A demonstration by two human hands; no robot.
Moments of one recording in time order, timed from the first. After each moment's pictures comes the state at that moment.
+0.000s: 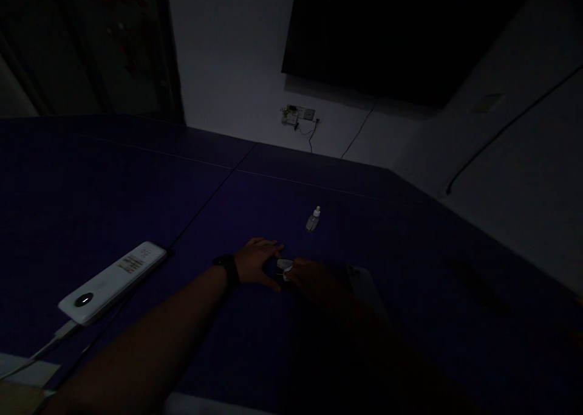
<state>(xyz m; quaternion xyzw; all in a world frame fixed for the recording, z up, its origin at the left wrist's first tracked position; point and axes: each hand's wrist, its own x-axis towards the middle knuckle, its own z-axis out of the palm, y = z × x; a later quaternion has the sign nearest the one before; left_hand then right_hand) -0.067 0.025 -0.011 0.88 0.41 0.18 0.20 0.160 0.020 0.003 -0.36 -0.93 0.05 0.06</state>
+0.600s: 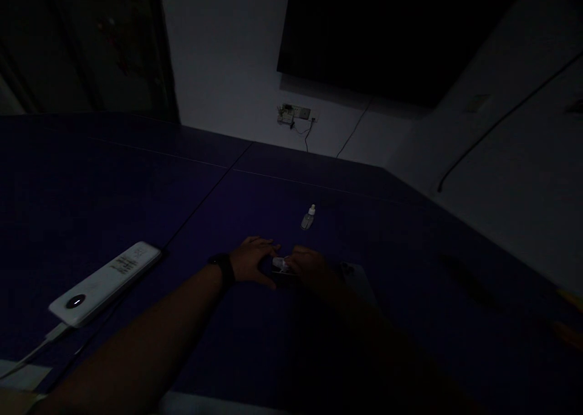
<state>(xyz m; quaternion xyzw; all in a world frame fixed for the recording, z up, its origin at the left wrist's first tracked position) -0.068 0.027 -0.015 0.88 0.40 0.18 0.19 0.164 0.029 0.009 -0.39 -0.91 0.06 0.07</state>
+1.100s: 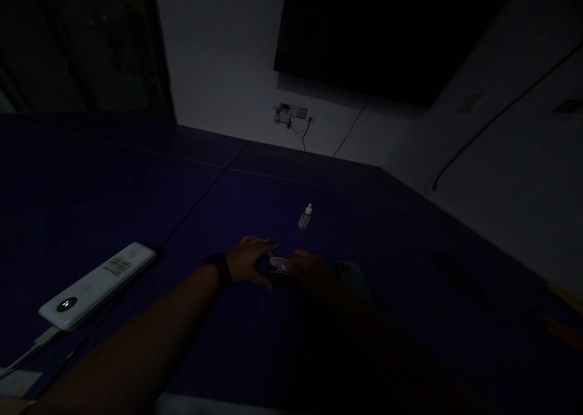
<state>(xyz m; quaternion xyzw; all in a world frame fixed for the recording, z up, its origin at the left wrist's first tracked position) -0.068 0.027 -0.011 0.88 0.40 0.17 0.19 0.173 0.021 0.003 -0.39 -0.91 0.08 0.11</state>
